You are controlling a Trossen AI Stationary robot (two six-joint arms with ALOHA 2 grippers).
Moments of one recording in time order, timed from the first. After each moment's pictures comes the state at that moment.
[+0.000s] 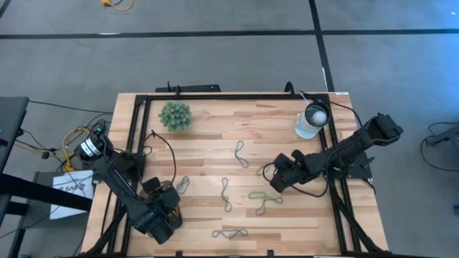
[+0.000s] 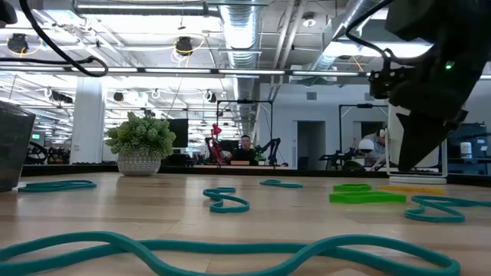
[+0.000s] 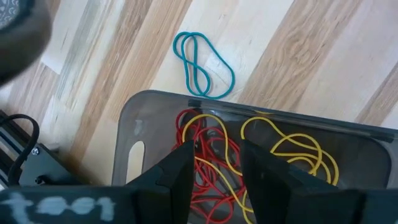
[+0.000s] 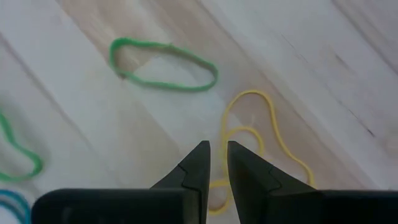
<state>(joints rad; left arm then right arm) -0.86 1.72 1.22 -1.32 -0.36 -1.40 0.38 1.44 0.69 -0.62 0.37 1.00</state>
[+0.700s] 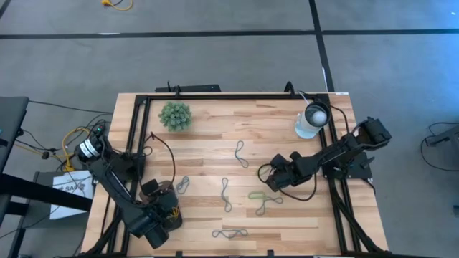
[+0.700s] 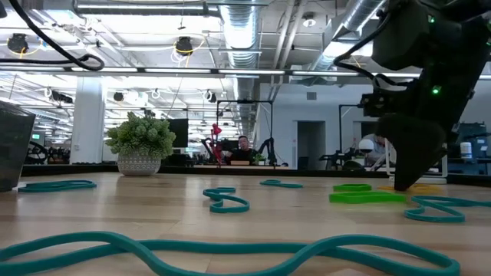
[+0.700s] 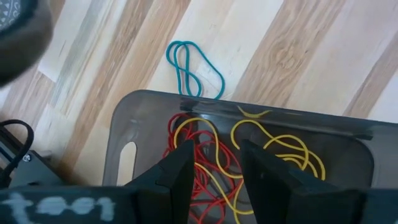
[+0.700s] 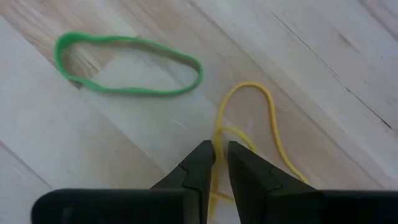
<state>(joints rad) -0.92 1.72 1.22 -1.31 -0.41 -1.45 0.34 1.63 0.70 -0.57 0.38 1.07</state>
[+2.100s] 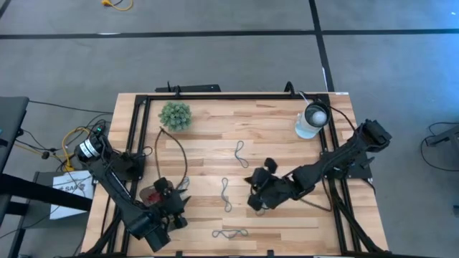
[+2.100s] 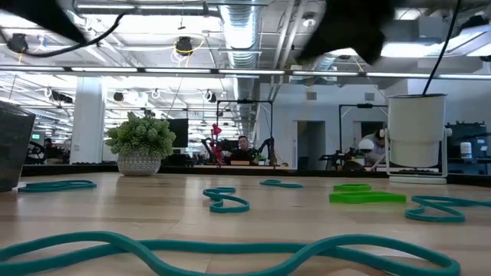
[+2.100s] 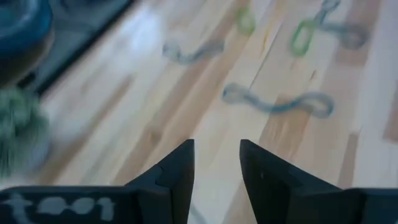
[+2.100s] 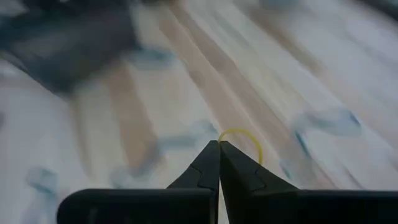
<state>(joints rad) -0.92 1.72 1.22 -1.14 -0.98 -1.35 0.51 1.61 1.07 -0.28 0.66 0.66</state>
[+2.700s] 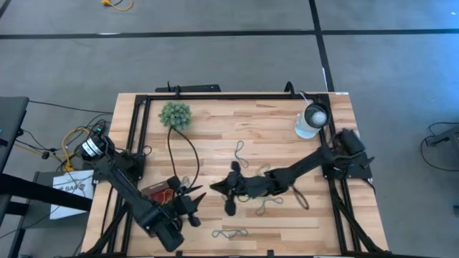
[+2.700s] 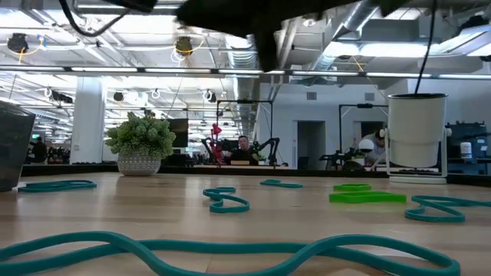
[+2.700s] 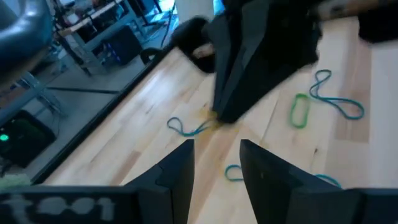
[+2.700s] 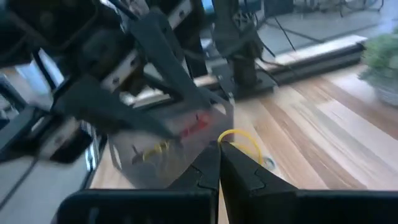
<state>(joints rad) -0.82 1.73 1.22 -0.79 -1.21 -0.93 0.38 1.92 1.13 0.58 0.41 0.31</state>
